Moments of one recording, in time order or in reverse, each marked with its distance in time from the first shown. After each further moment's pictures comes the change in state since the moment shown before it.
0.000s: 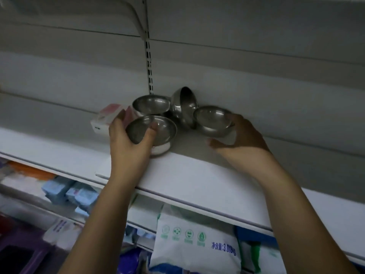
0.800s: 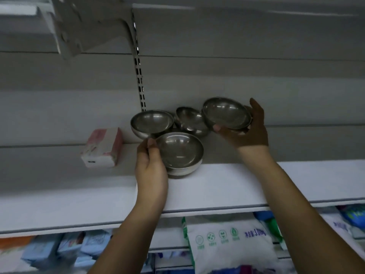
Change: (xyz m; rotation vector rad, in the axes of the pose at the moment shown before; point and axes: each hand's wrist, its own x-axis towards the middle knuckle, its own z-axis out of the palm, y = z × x) left_hand 0.037 -0.012 -0.018 -0.442 -0.312 -0.347; right_hand 0.017 -0.035 0.057 0.446 0.565 0.193
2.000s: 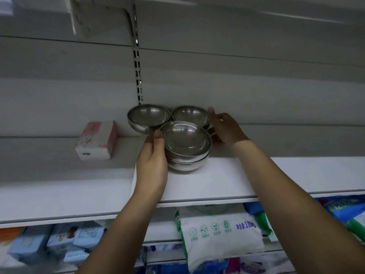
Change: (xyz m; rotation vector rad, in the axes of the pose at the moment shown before) left_hand -0.006 0.006 -0.004 0.026 -0.157 -0.003; right_hand 0.029 0.002 0.028 -0.265 -0.265 0.307
